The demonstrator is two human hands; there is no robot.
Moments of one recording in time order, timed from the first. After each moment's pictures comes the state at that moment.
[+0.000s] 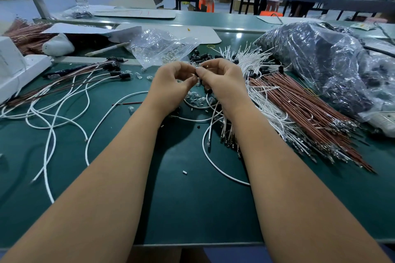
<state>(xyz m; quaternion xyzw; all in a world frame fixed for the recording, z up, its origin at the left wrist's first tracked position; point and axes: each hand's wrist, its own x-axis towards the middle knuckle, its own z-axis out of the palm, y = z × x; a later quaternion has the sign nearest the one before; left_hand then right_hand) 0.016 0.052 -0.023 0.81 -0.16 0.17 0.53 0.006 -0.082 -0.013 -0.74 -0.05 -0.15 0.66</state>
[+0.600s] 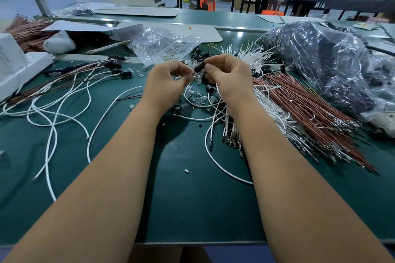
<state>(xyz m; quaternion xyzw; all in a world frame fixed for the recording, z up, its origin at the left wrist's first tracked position) 0.017 0.062 -0.026 0.83 -0.15 0.22 0.49 0.005 -0.088 -0.012 -0.72 -0.07 -0.19 0.66</state>
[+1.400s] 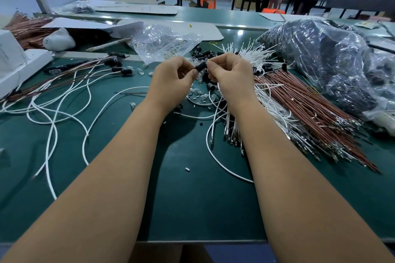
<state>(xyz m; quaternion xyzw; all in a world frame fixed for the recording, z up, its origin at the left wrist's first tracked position) 0.017 0.055 -0.026 0.84 -0.16 0.24 0.46 0.006 -0.087 -0.013 -0.75 -0.05 -0.21 0.62</state>
